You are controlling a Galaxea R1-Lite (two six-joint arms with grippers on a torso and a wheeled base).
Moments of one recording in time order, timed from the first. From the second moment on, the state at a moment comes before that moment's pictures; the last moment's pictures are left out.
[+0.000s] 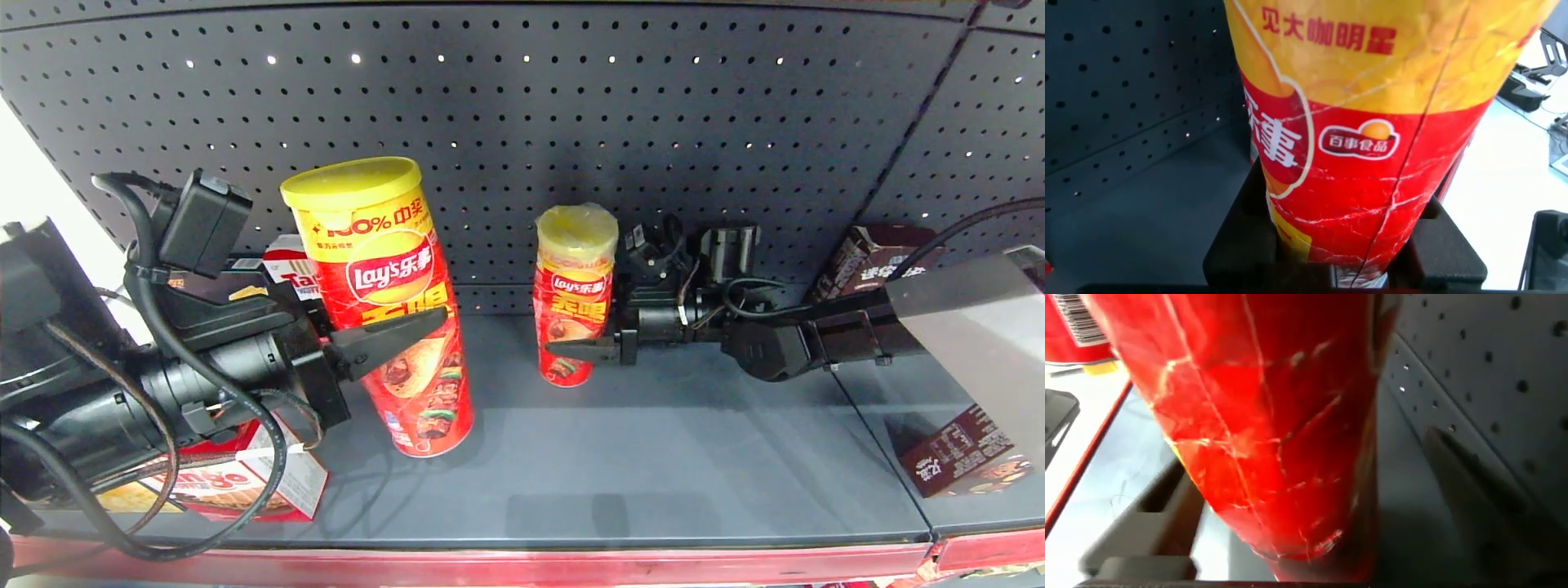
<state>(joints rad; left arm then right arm) -0.38 1.44 -0.60 -0.89 -0.54 -0.08 0.43 2.21 -1.52 -0.56 1.02 -0.31</state>
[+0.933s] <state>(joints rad) -0.36 1.44 -0.59 -0.89 -0.54 -0.08 0.47 2.14 -1.46 -0.56 0.94 -0.31</state>
